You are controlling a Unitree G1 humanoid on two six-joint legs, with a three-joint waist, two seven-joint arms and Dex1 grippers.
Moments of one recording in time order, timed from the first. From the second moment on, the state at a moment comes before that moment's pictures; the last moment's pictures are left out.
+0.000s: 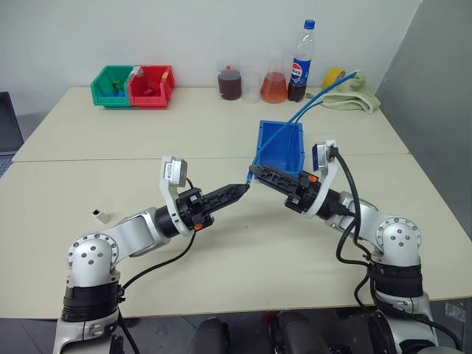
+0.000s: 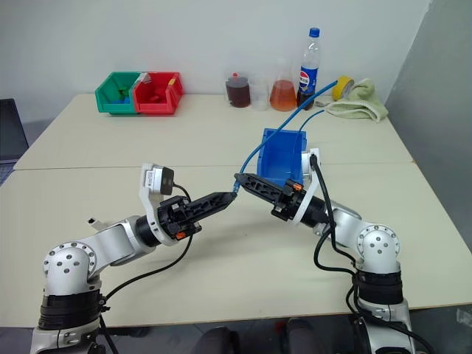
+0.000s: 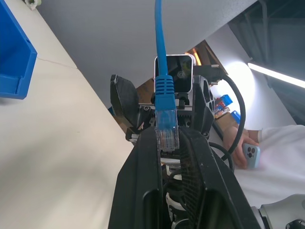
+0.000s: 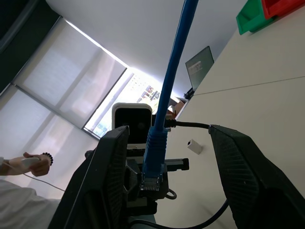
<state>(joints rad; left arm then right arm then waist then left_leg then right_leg) -0.33 0.50 0.20 -0.22 -1.63 1.08 -0.38 -0.50 -0.21 -0.11 -0.21 1.43 1.04 0.20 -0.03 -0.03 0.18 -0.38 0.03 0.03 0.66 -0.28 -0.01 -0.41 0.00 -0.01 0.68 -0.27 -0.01</state>
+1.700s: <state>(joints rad) -0.03 0.73 0.34 -0.45 -1.56 1.06 -0.47 -0.63 -0.31 -0.06 -0.15 1.28 1.03 0.42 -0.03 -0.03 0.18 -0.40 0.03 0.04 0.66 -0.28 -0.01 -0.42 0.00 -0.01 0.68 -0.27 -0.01</state>
